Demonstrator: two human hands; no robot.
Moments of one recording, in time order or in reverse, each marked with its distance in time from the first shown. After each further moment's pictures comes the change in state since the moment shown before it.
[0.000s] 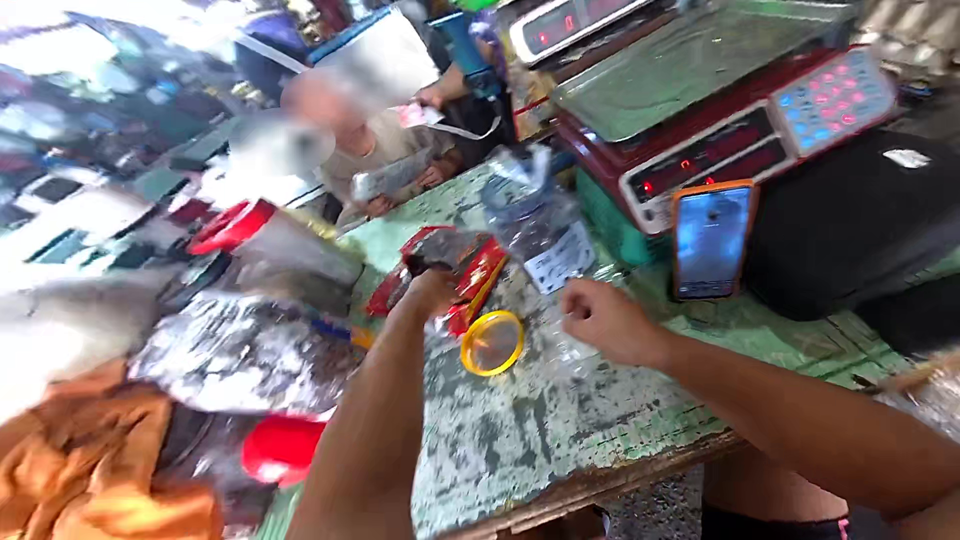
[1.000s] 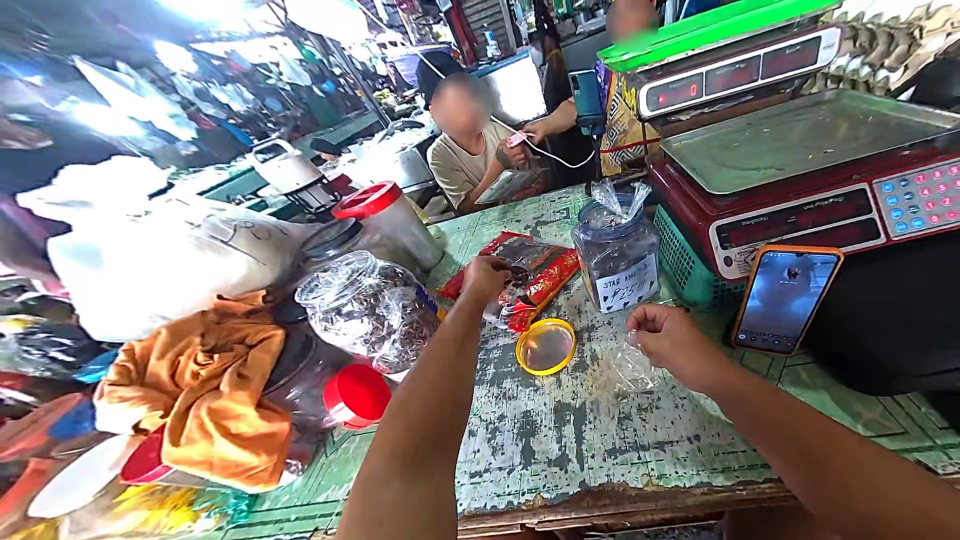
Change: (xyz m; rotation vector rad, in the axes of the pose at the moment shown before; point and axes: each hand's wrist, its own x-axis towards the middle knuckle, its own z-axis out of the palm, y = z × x) left_hand 0.010 -0.043 -0.012 -0.331 0.325 -0.065; right_hand 0.008 0.000 0.002 0.280 -0.001 0.097
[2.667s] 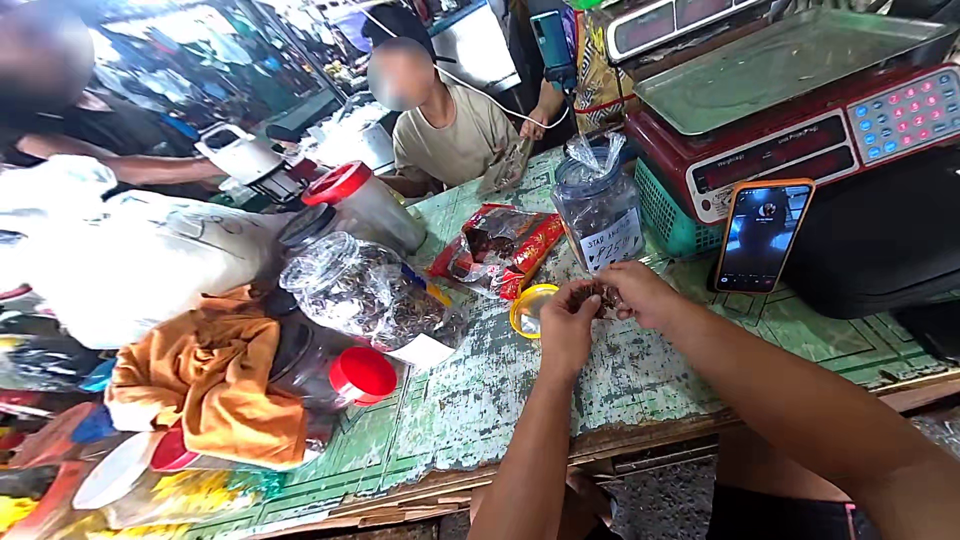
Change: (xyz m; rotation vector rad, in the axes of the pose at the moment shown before) left_hand -0.216 0.108 0.090 -0.927 -0.041 0.202; right_hand 0.029 0.013 0.028 0.247 0.111 0.293
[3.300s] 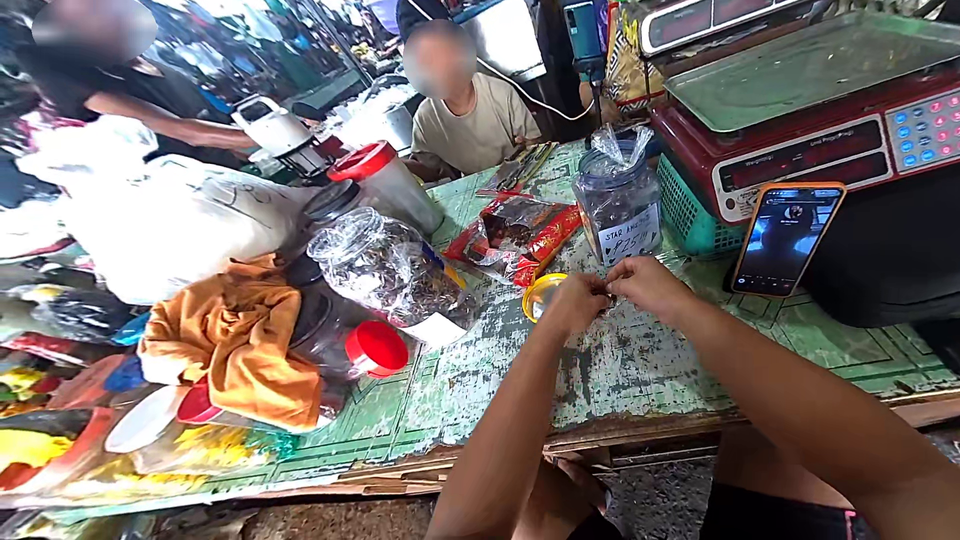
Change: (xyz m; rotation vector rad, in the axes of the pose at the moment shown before) left_hand 0.039 0.015 -0.016 0.554 -0.373 -0.318; right_hand 0.001 0.006 -0.005 -0.407 -0.004 -0.148
